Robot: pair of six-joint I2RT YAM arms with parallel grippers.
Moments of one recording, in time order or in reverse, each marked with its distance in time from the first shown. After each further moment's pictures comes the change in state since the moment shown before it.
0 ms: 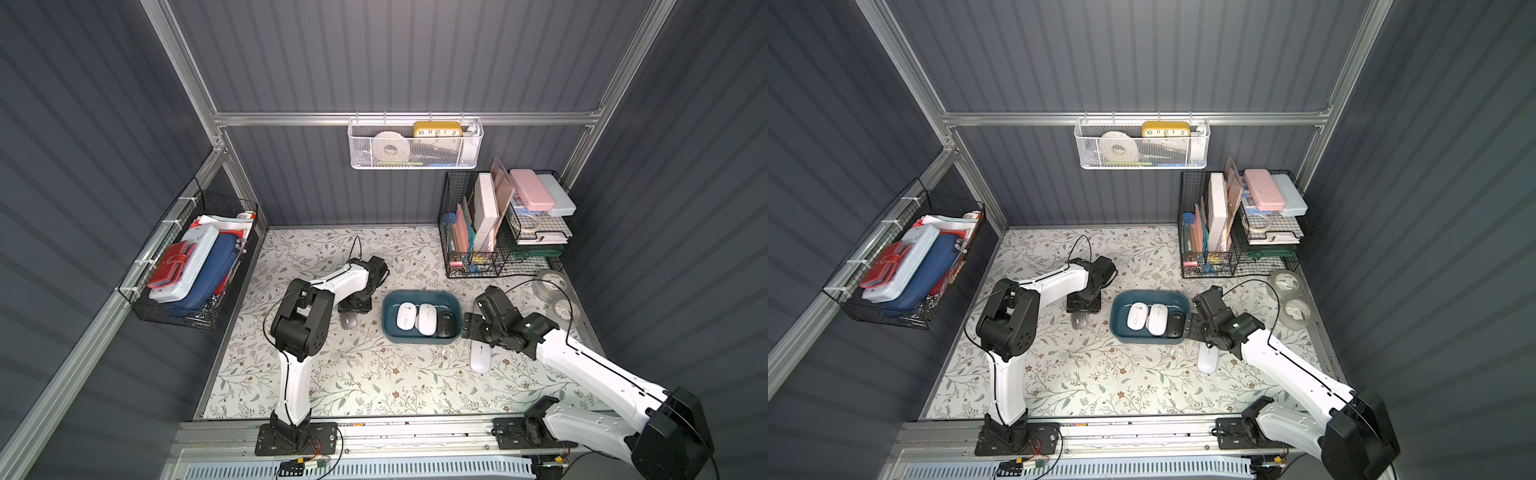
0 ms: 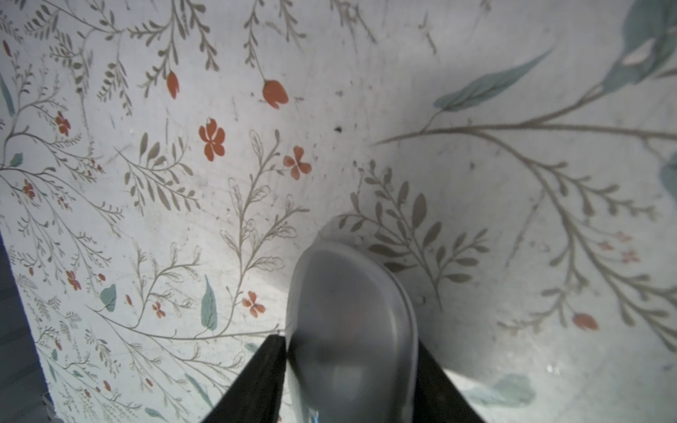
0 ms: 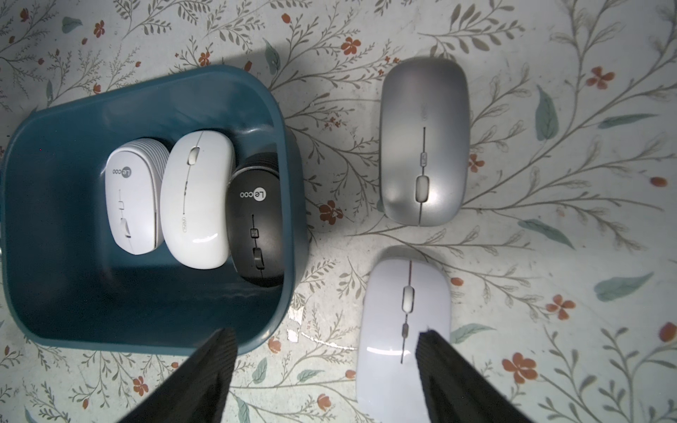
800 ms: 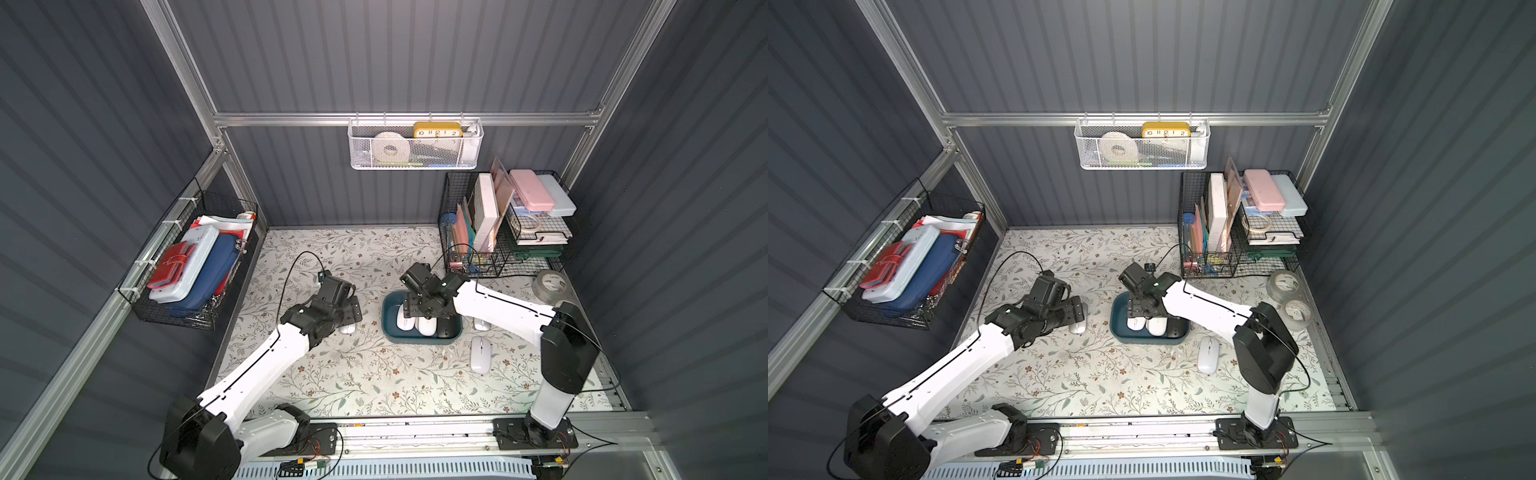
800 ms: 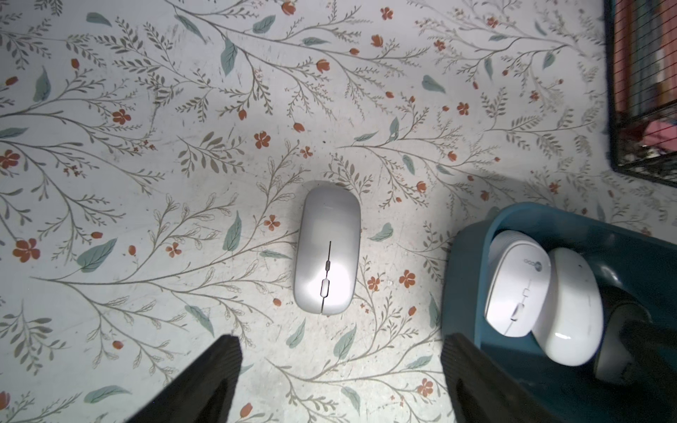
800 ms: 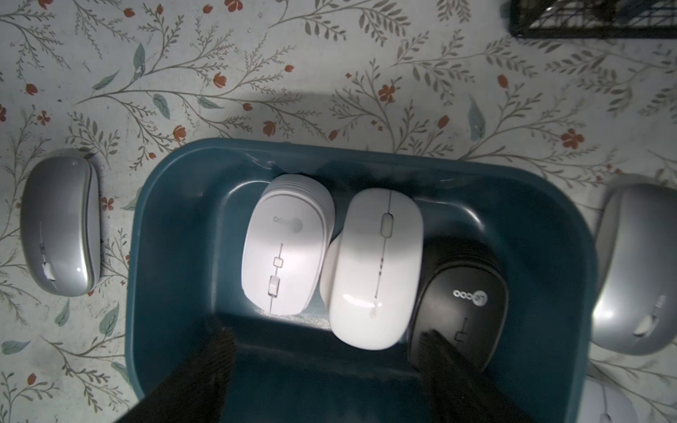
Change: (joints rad) left arm 0.000 -0.923 -0.598 0.351 0.159 -0.010; right arm 0.255 0.699 0.676 -0.127 0.098 0.027
